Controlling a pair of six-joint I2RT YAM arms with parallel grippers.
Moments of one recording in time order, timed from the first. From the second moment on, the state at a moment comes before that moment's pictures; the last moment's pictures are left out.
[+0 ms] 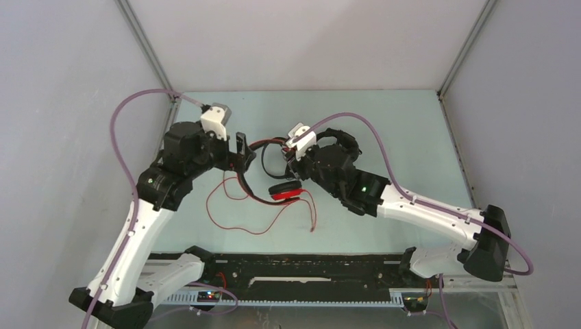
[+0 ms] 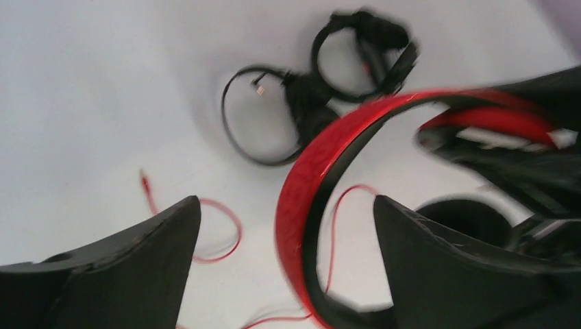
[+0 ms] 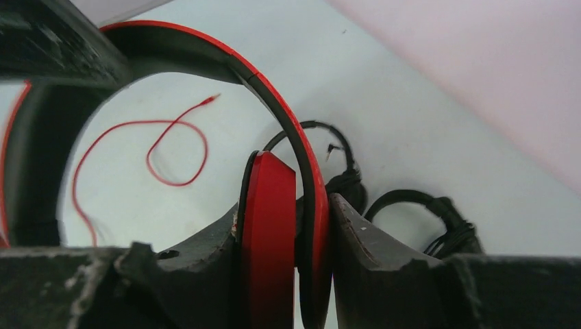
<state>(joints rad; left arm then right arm) -0.40 0.93 1.20 -0.73 0.10 -0.10 1.08 1.32 1.12 0.01 0.36 -0.12</state>
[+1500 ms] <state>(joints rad) -0.64 0.77 0.93 0.15 0.46 0.44 0.54 1.33 0.92 0.51 -1.07 1.43</state>
